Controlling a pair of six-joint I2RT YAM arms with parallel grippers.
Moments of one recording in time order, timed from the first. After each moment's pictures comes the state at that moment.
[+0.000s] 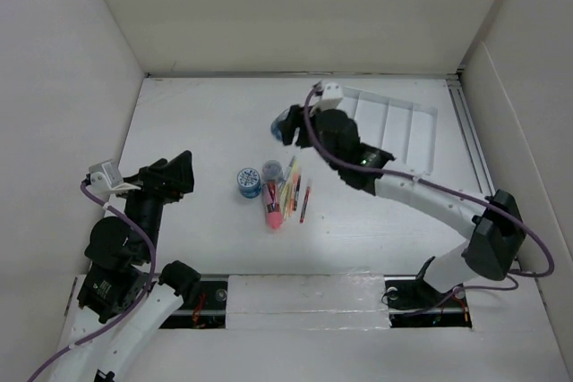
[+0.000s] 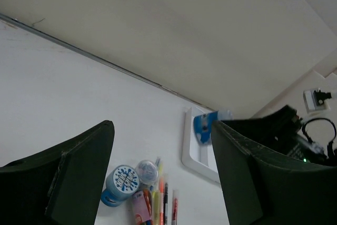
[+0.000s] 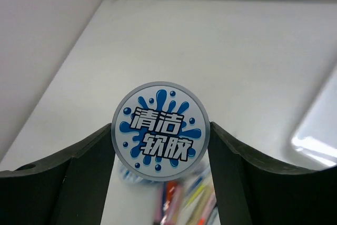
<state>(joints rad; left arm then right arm) -0.53 0.26 0.79 -0.35 -0.48 -0.53 0.96 1.51 1.24 0.04 0.40 0.40</state>
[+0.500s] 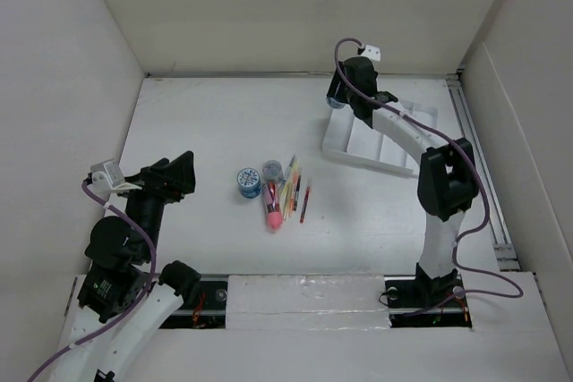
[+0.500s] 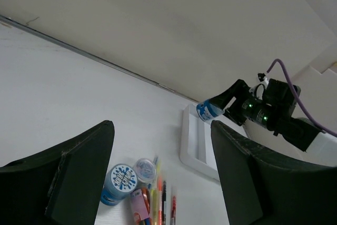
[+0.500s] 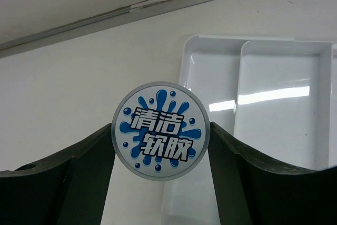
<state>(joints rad) -0.53 0.26 0.79 -0.35 -0.45 -0.53 0.41 1.93 1.61 -0.13 0.37 0.47</state>
